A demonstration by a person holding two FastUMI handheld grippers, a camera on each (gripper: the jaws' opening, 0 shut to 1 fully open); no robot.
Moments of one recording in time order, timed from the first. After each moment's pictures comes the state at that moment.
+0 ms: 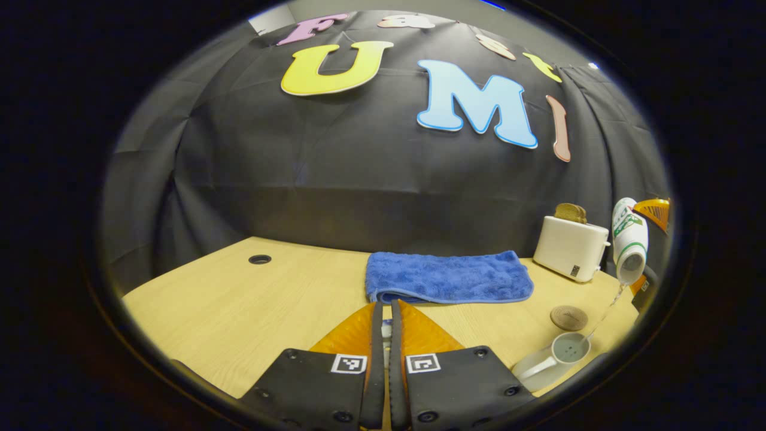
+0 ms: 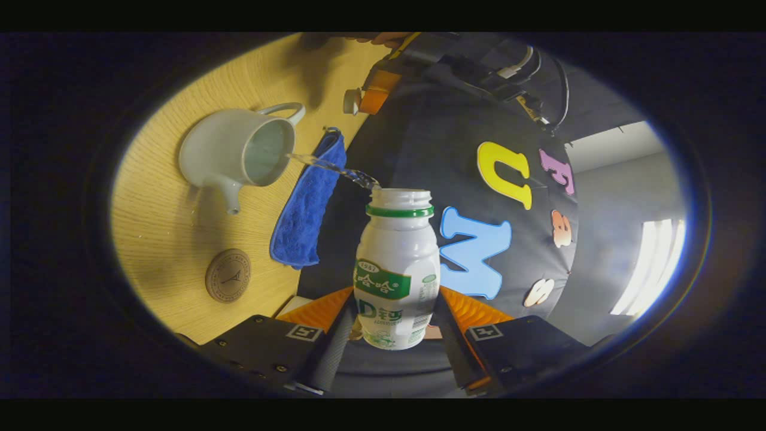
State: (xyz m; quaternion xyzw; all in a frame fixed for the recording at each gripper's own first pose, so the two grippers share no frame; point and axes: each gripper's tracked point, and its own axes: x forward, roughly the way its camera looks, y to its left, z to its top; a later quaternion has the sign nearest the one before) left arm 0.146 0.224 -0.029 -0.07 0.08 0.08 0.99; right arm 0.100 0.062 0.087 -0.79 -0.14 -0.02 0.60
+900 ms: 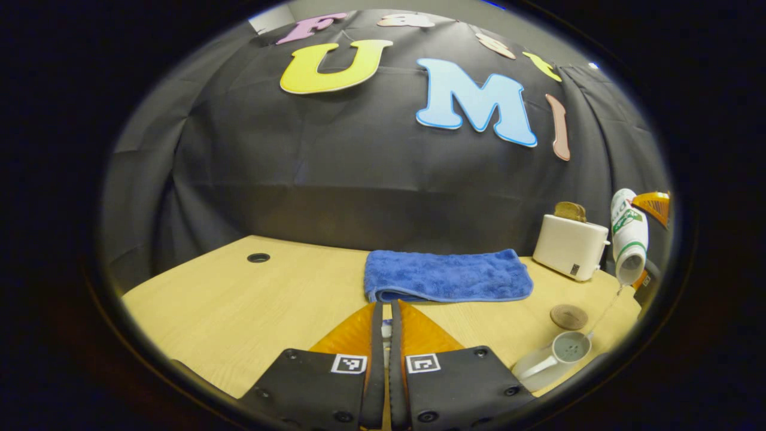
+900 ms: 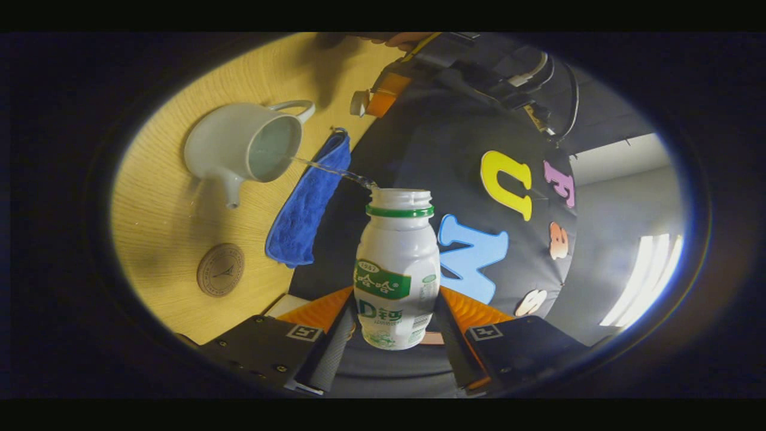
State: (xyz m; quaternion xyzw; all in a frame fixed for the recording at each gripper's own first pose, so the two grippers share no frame) left arm 0.146 0.222 -0.032 -0.07 0.09 0.08 0.99; right arm 0.100 0.071 0.094 -0.81 -0.15 -0.01 0.57
